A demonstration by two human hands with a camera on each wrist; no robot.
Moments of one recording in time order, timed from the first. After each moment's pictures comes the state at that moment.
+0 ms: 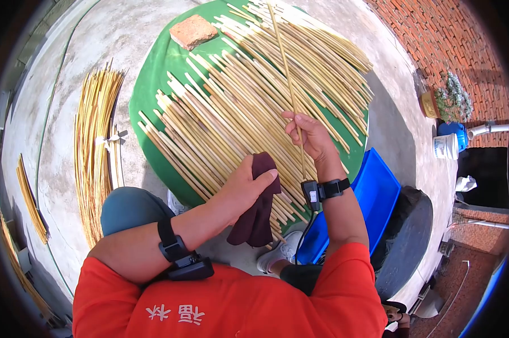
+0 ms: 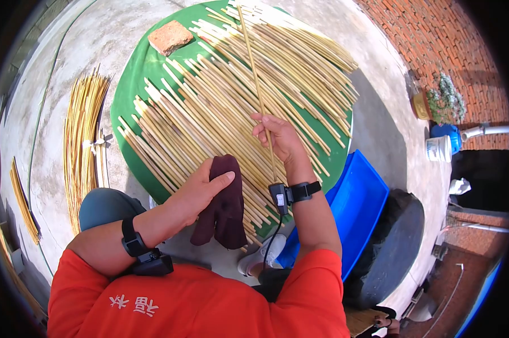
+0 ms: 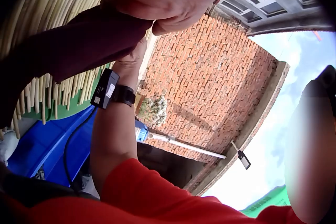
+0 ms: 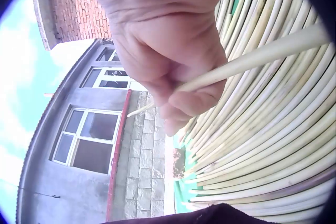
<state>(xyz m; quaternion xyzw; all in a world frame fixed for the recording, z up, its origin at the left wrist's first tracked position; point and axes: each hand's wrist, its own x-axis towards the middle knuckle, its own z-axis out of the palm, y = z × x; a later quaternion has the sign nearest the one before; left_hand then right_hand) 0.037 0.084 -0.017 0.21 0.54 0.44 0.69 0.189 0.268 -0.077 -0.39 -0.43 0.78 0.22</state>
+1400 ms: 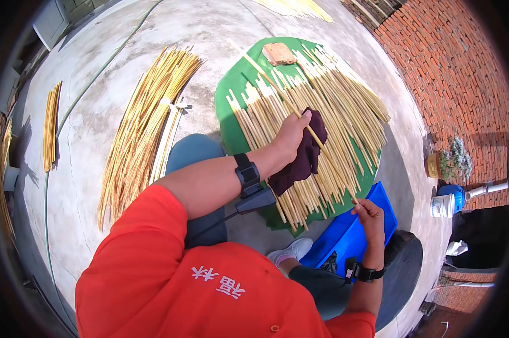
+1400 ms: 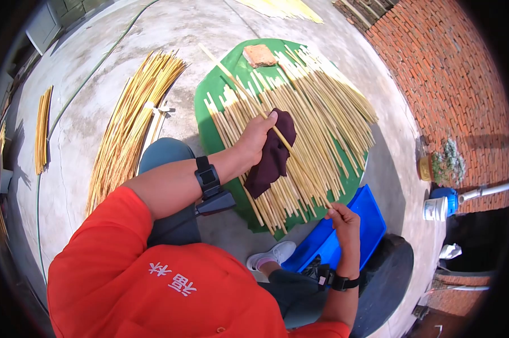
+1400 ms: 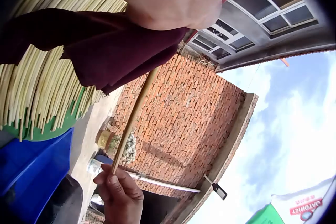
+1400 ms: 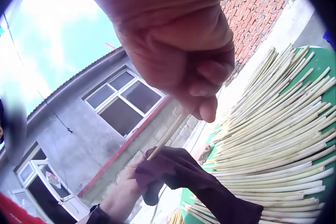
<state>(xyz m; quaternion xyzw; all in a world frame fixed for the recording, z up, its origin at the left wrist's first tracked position) -0.005 0.044 0.009 0.13 0.33 0.74 0.57 0.289 0.042 0.062 -0.52 -0.70 0.45 0.18</state>
